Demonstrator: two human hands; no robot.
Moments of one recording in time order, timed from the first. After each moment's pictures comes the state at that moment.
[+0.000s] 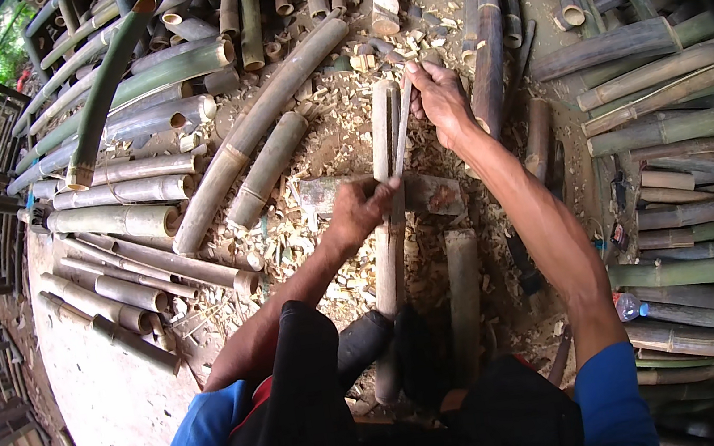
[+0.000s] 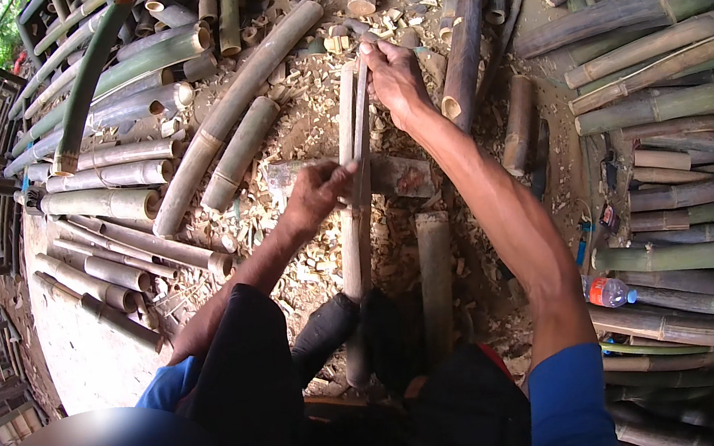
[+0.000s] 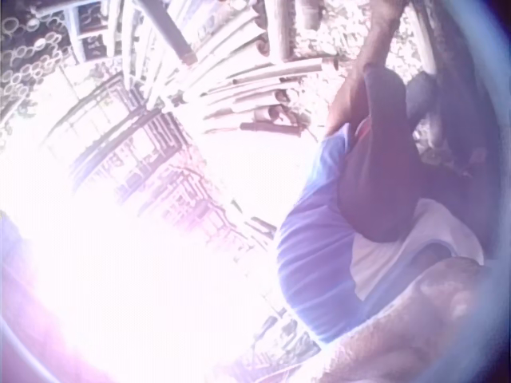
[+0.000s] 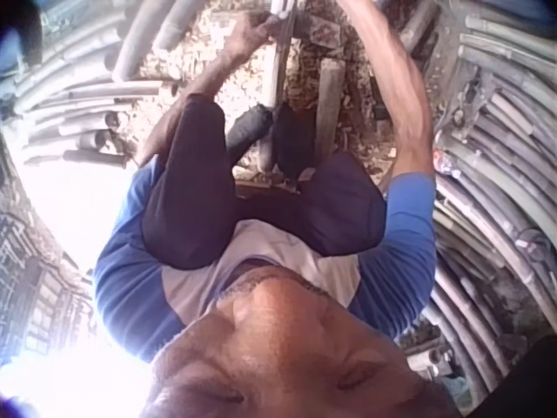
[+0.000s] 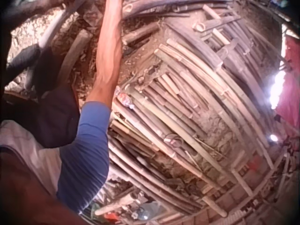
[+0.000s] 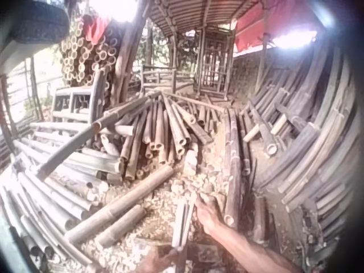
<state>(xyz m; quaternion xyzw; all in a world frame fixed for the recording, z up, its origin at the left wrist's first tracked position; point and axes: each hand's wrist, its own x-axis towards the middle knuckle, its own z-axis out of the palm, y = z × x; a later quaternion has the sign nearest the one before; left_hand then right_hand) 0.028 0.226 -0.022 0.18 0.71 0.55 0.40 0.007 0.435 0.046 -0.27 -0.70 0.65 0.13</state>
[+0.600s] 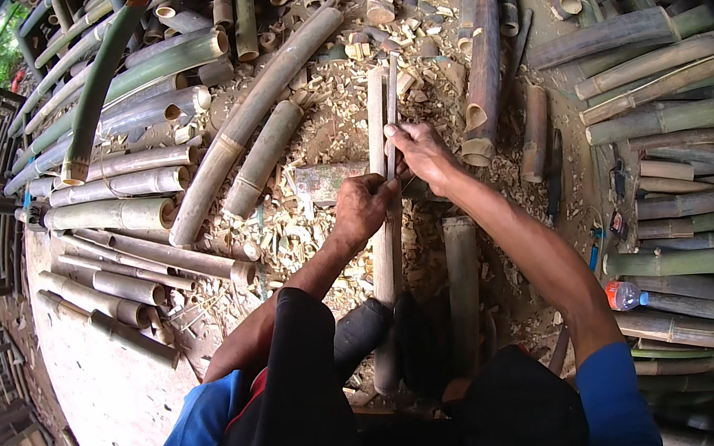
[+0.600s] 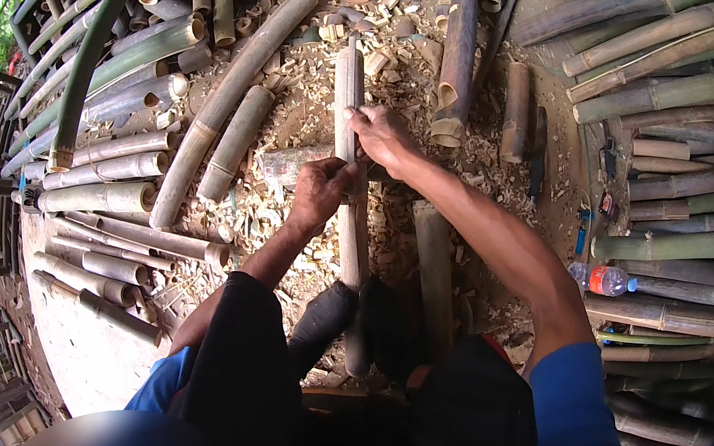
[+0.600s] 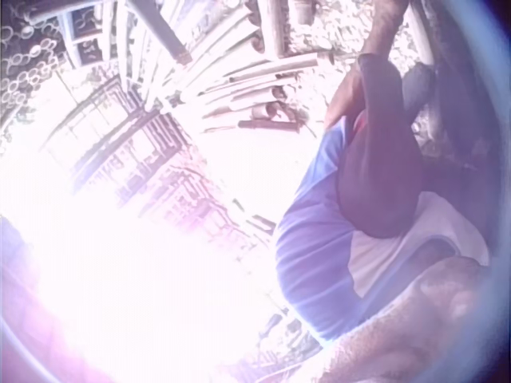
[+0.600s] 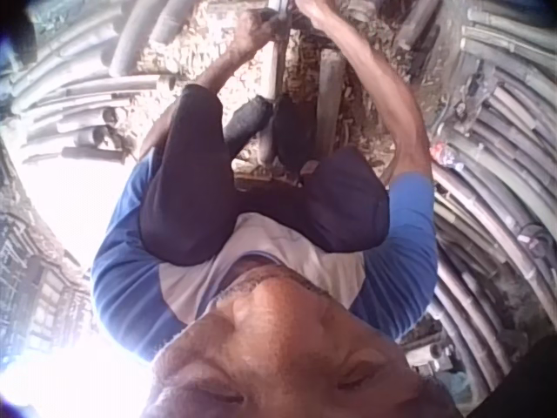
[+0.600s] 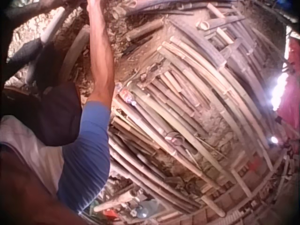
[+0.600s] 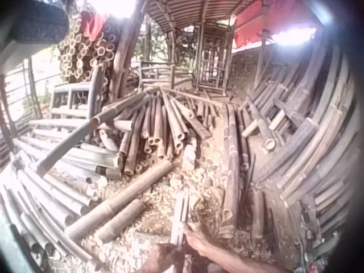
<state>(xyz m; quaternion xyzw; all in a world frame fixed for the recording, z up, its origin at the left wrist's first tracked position) 0.049 0.230 -0.037 0.17 0.74 0.57 0.30 0.059 0.399 -0.020 -0.30 -0.78 0.55 -0.06</state>
